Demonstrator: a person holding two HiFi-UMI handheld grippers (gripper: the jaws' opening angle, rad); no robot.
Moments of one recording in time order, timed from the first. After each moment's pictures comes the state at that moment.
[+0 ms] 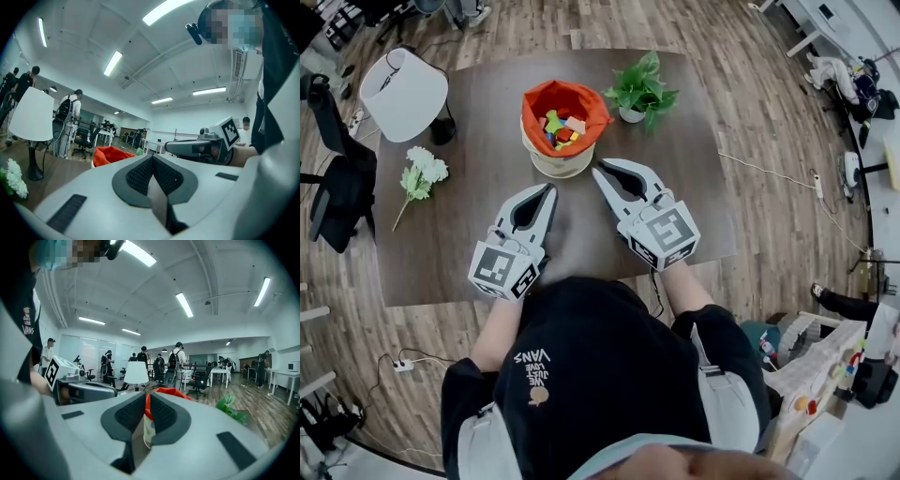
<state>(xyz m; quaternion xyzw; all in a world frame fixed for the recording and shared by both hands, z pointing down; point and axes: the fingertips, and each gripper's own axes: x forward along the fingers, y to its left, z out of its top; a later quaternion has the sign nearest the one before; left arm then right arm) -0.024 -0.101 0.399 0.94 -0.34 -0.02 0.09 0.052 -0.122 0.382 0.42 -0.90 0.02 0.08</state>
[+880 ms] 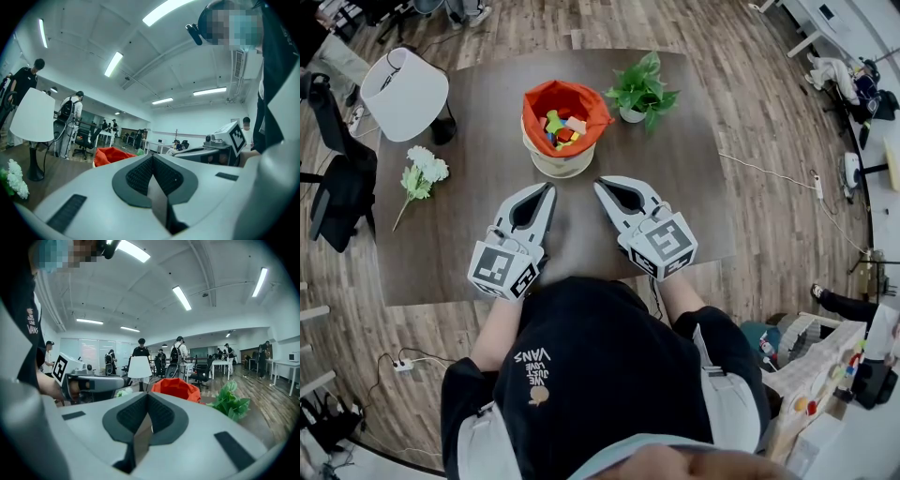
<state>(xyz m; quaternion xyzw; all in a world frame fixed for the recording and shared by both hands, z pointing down) -0.027 -0.102 0.397 0.93 -0.34 -0.02 0.09 0.049 -0.101 0.407 0.41 -0.90 0.06 0.09</state>
